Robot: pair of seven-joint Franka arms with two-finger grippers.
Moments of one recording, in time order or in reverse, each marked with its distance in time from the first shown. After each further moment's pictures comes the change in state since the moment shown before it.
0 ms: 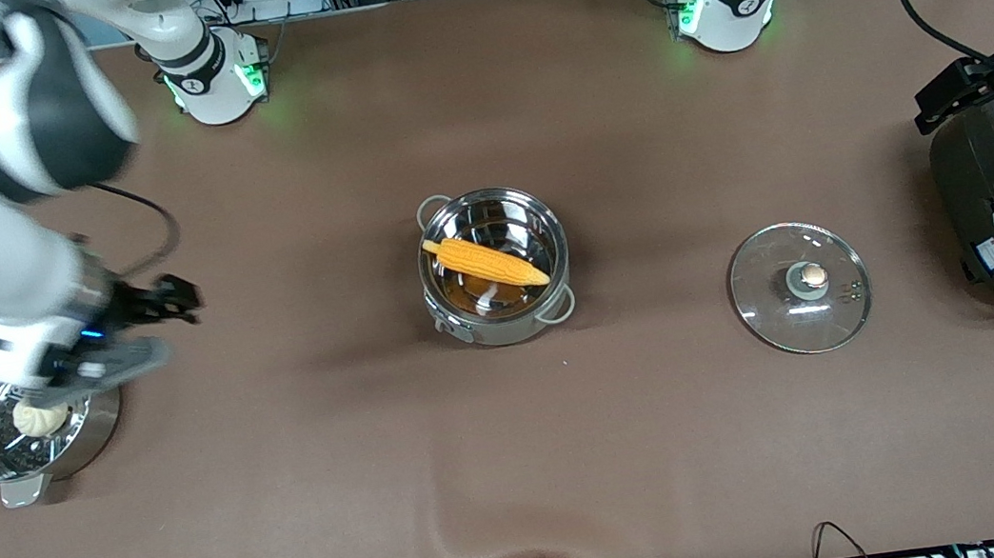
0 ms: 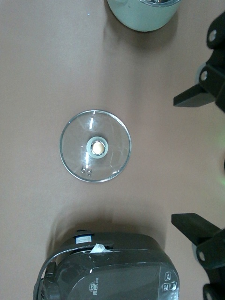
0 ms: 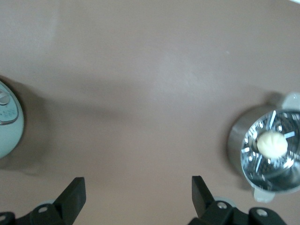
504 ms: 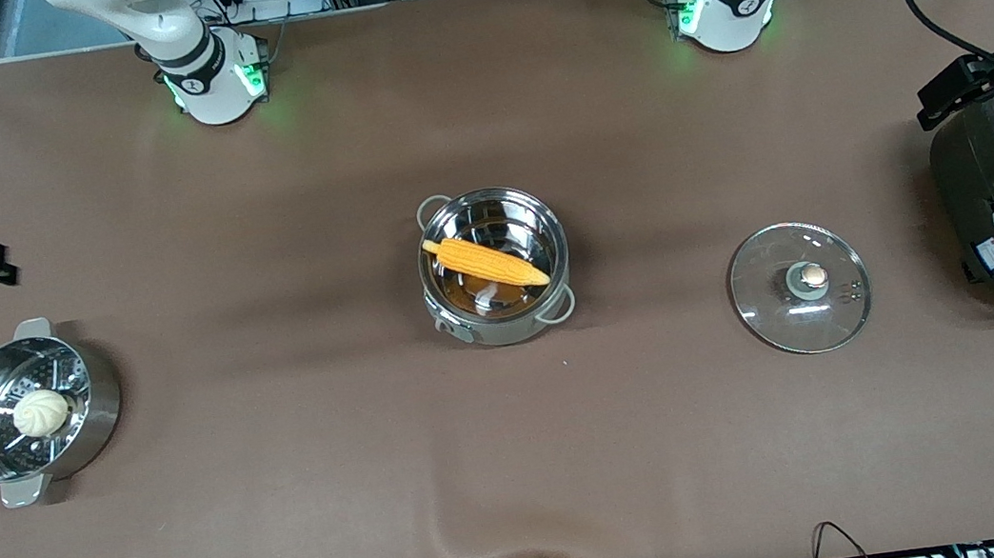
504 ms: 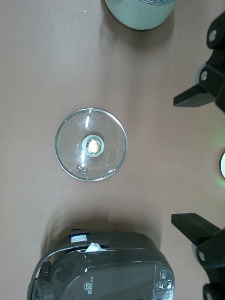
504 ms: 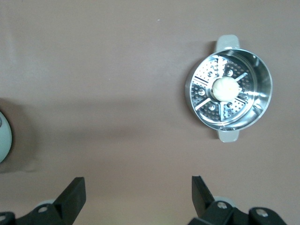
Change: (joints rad) left arm 0.001 -0.001 0.002 0.000 0.000 -0.021 0.000; right arm -0.016 -0.154 -0.248 0.000 0.063 -0.143 -0.001
